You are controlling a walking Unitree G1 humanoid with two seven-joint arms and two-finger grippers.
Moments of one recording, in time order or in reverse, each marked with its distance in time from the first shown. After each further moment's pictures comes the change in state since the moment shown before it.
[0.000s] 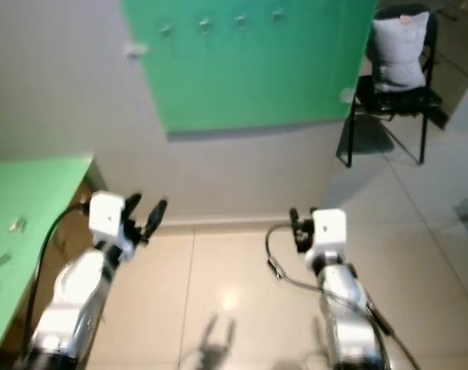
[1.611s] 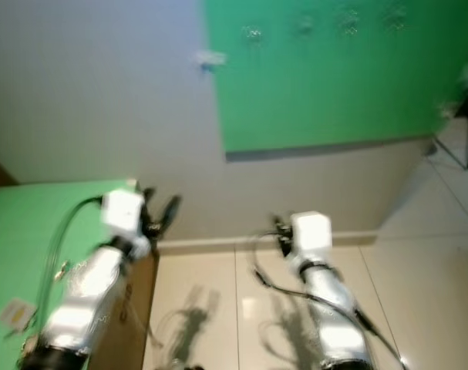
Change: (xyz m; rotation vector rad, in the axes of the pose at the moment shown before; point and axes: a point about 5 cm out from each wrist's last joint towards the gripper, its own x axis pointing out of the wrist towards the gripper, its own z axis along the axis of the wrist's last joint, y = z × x) left arm 0.005 -0.010 -0.001 0.049 0.023 0.018; right arm 0.005 0.032 0.002 0.011 -0.002 0.125
